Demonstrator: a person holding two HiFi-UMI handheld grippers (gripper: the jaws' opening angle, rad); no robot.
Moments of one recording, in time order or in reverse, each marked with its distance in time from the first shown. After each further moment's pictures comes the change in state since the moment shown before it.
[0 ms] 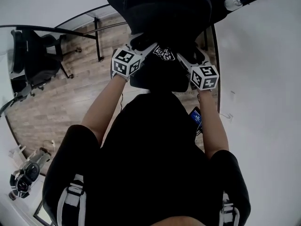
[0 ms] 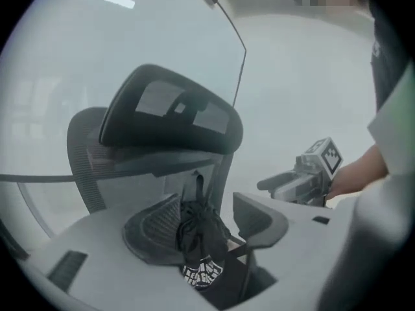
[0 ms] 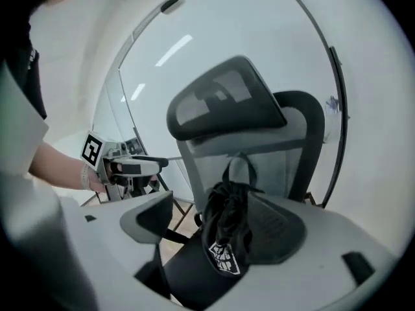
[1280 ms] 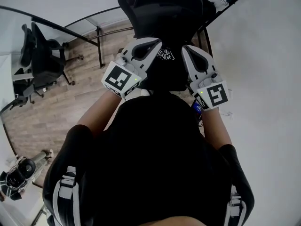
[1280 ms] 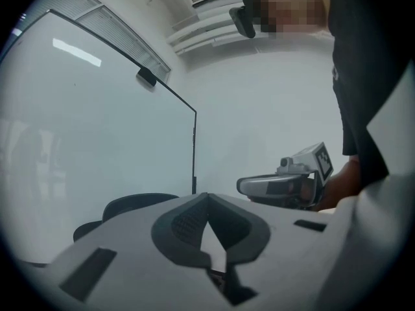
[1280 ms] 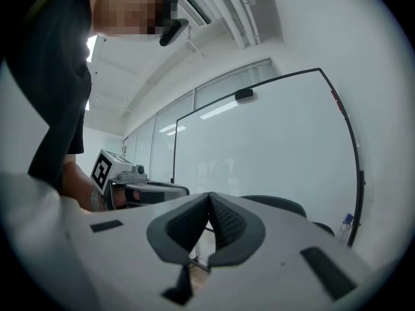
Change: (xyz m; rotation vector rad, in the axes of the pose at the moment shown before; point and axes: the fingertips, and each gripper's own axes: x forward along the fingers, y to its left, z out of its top) left arm -0.181 -0.161 0.172 0.259 -0.361 -0.128; right arm -0.184 0.200 0.178 -0.344 -0.520 0.090
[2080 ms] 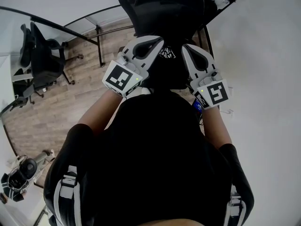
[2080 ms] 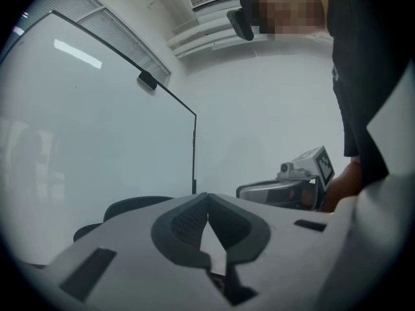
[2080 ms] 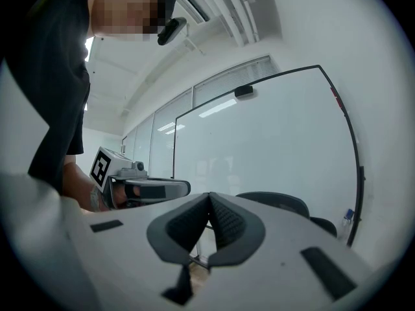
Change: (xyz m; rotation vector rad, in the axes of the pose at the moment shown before) left arm -0.006 0.000 0.004 0.004 -0.028 -0.006; right arm 0.004 0.008 -0.009 0.011 0.021 0.000
